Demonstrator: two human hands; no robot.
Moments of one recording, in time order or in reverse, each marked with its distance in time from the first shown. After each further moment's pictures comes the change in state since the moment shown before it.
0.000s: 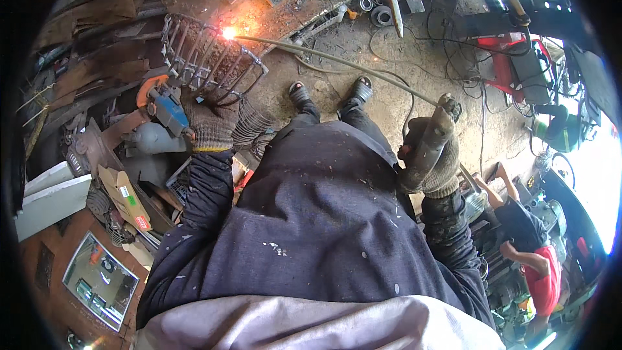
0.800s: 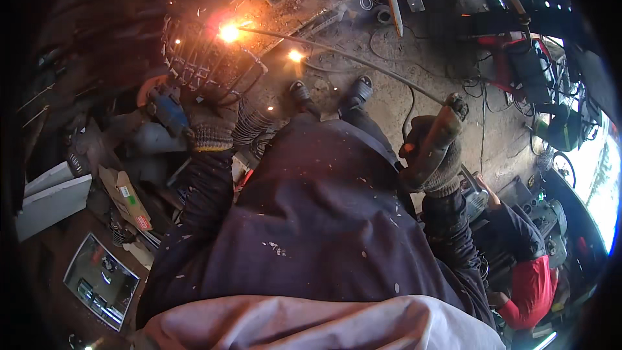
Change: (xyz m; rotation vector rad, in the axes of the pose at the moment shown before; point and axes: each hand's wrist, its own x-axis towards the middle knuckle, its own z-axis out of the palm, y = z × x) left_hand 0.016 0.013 -0.035 -0.130 -0.270 -0.190; right_hand 0.001 -0.005 -0.003 -0.013 -0.088 0.019
